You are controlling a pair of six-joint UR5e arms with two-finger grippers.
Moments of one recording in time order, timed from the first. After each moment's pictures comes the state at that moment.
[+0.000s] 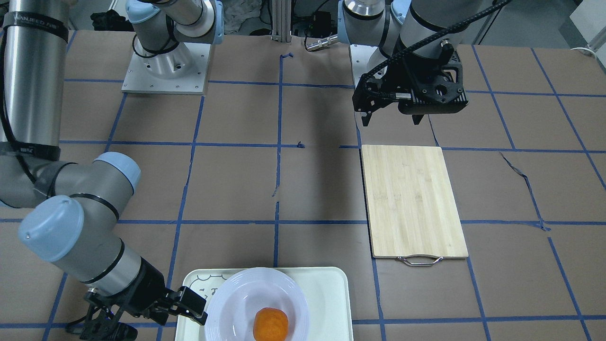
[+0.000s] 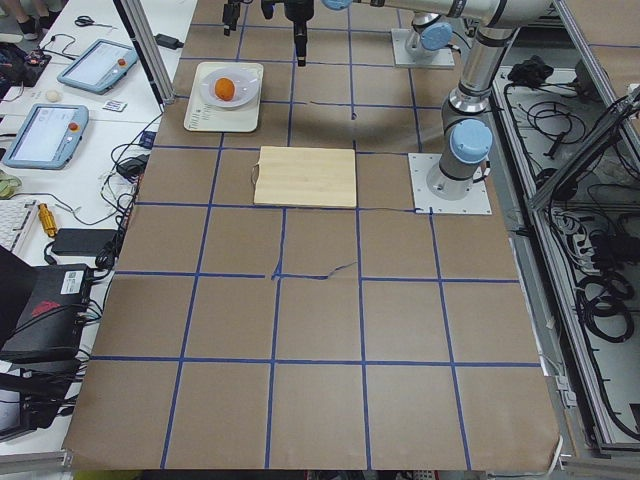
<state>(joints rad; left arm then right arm) -1.66 -1.63 -1.45 -1.65 1.58 -0.15 1.52 -0.99 1.22 -2.00 -1.25 0.10</state>
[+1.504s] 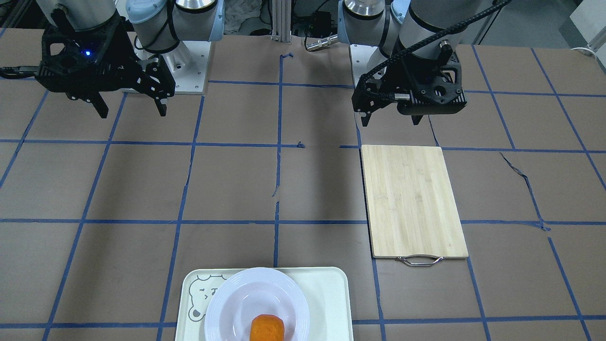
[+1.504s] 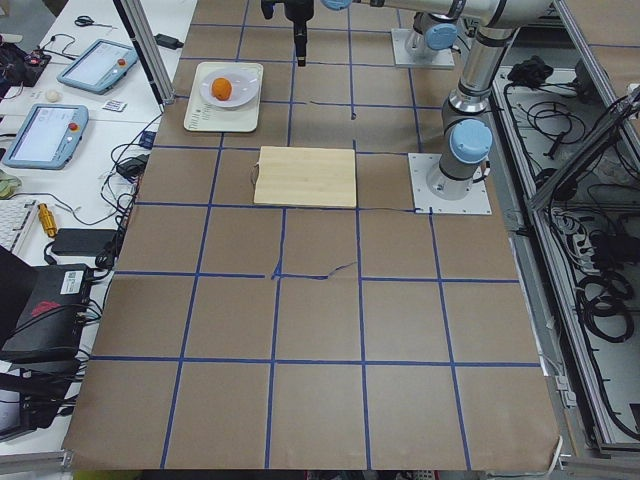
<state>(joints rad) -1.66 -1.63 -1.45 -1.65 1.58 -0.15 1.63 -1.57 1.49 -1.57 -1.65 -0.04</state>
